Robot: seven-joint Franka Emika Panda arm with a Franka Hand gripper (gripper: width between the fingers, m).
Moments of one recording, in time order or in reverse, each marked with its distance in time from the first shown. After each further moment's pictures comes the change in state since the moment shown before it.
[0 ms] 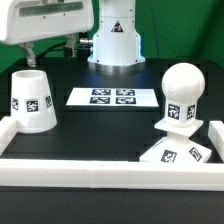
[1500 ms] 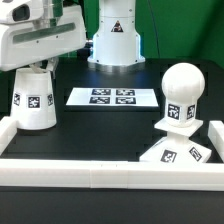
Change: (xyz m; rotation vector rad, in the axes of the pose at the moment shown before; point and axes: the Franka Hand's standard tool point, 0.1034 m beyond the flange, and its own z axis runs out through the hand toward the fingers) arm -0.003 0.010 0.034 0.034 -0.025 -0.012
